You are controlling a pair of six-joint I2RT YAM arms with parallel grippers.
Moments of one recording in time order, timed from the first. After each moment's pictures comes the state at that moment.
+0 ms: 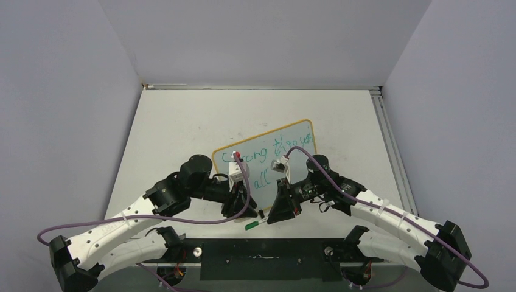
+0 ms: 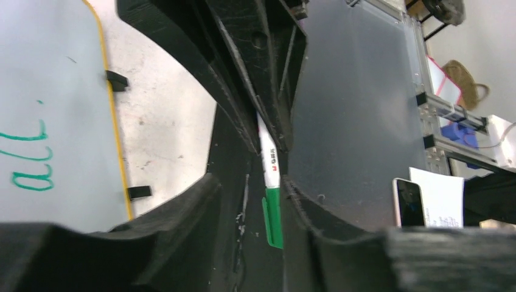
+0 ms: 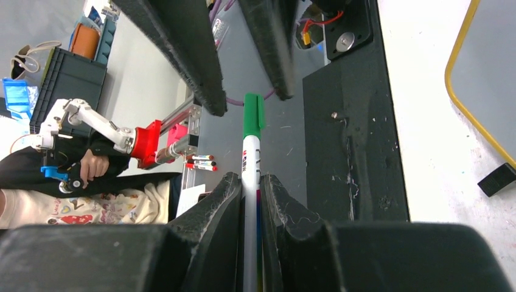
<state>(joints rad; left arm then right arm) -0.90 0.86 0.77 -0.31 0.71 -0.23 0.81 0.99 0.61 -0.05 -1.07 0.55</state>
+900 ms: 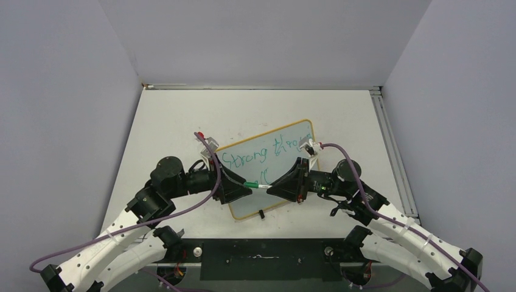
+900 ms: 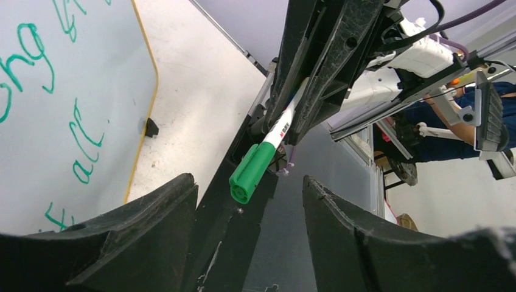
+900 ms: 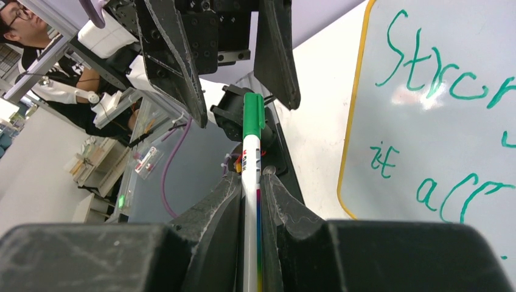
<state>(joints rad) -0.74 0.67 0.72 -0.15 0.53 -0.67 0.79 0.75 0.62 0.12 -0.64 0.60</state>
